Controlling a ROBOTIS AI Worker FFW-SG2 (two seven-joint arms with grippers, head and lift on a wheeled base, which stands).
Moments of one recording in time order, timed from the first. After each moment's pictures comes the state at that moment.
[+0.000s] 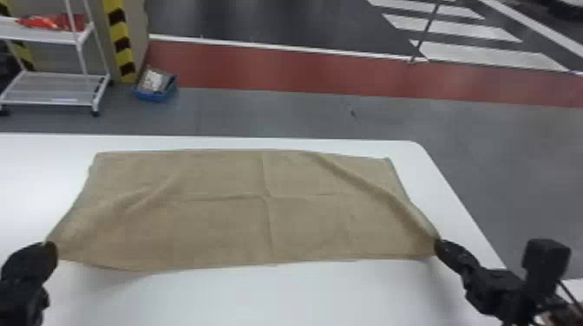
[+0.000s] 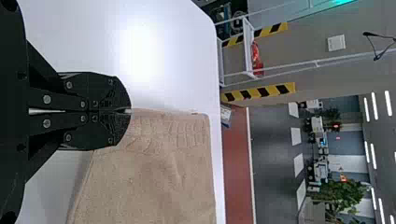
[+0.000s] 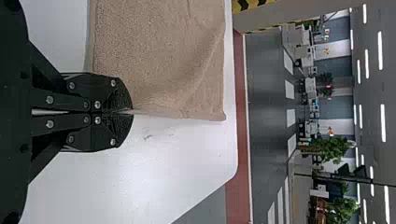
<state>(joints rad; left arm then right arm) 0.56 0.33 0.01 -2.38 0.35 0.71 0.40 0.51 -0.29 -0.45 -1.92 -0.35 0.40 0.33</state>
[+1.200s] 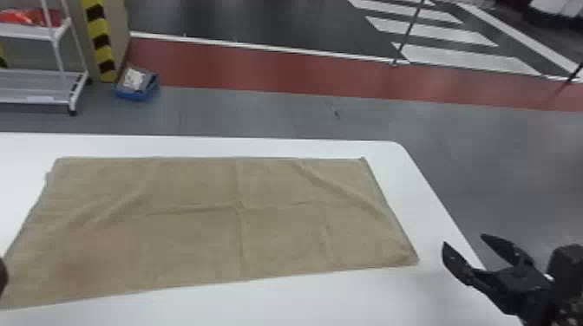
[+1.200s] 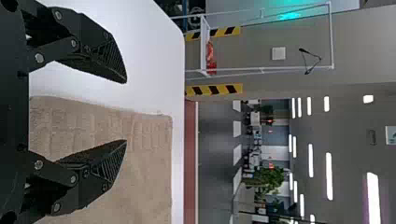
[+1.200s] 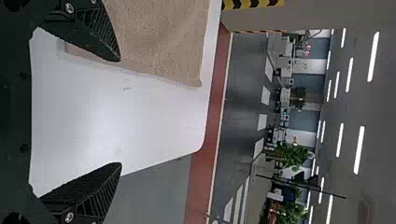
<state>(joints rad) 0.71 0.33 0.12 -2.10 0.34 0.02 0.14 0.52 -0.28 -0.60 -1.83 -0.24 0.17 0.52</state>
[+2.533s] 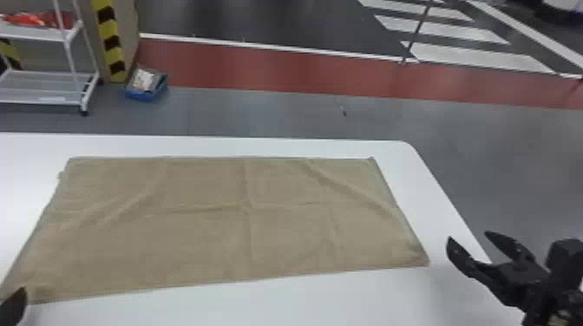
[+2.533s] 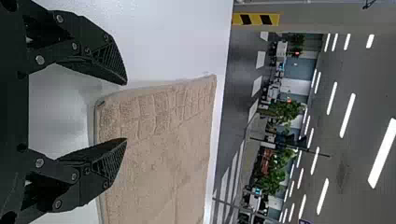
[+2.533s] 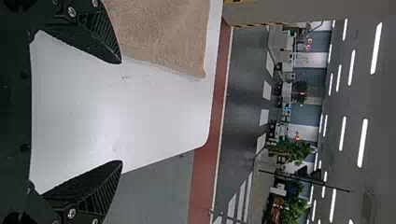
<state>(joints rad) 0.60 0.31 0.26 -1.76 0.44 0.00 -0.46 0.42 -0.29 -0.58 -1.71 -0.20 0.16 0.52</state>
